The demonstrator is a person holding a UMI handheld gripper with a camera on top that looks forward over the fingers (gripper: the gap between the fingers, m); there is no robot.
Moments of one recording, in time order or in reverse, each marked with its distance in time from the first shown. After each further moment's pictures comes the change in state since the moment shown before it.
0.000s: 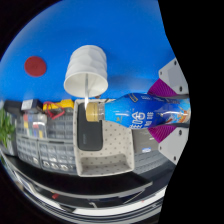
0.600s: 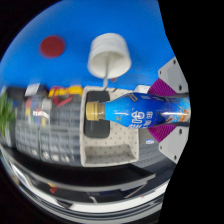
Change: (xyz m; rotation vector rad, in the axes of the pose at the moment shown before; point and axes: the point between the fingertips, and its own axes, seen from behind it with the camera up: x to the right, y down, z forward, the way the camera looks) arm -0.041 -0.036 -0.013 -0.013 -0.033 -0.062
